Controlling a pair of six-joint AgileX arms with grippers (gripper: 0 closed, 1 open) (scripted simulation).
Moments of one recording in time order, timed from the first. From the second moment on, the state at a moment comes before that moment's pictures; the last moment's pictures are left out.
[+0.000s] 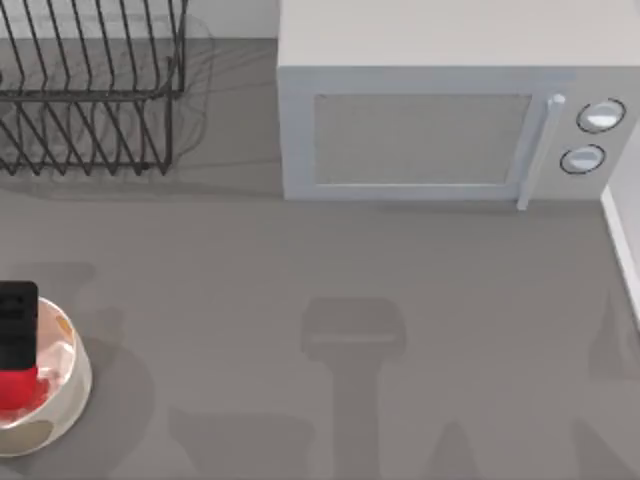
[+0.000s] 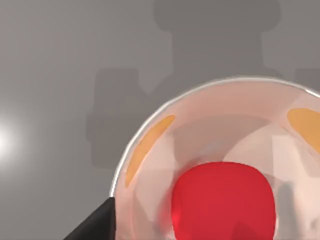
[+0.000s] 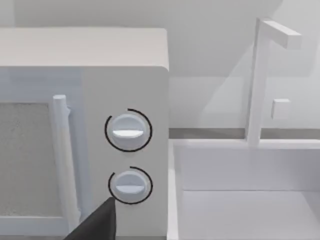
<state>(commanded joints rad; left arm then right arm) 0.03 0.91 0.62 -0.69 0.00 0.05 0.00 0.00 0.00 0.00 0.00 0.00</state>
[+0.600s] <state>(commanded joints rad) 0.05 1.45 0.96 -1.07 0.00 0.07 0.00 0.00 0.00 0.00 0.00 0.00</state>
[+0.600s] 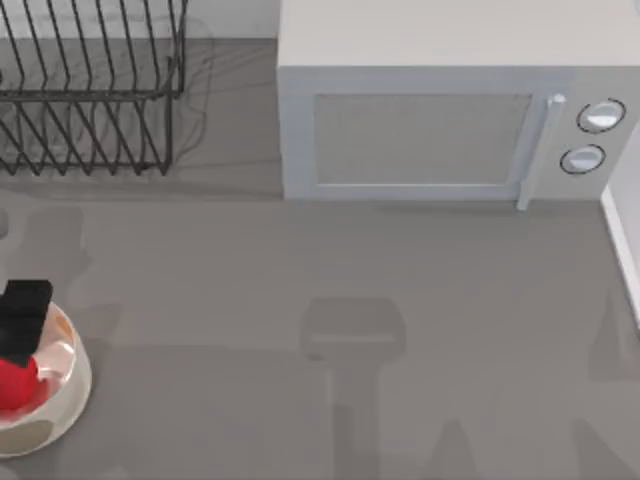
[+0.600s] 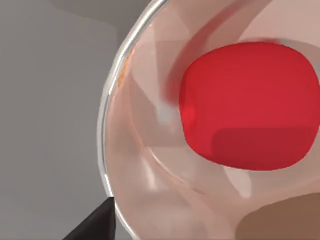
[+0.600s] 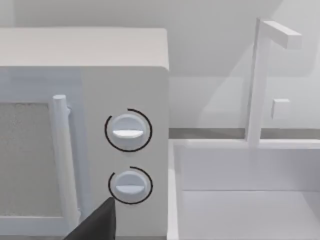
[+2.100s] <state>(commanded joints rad) 0.06 1.68 0.69 -0.59 0.00 0.08 0.00 0.00 0.00 0.00 0.00 0.00</state>
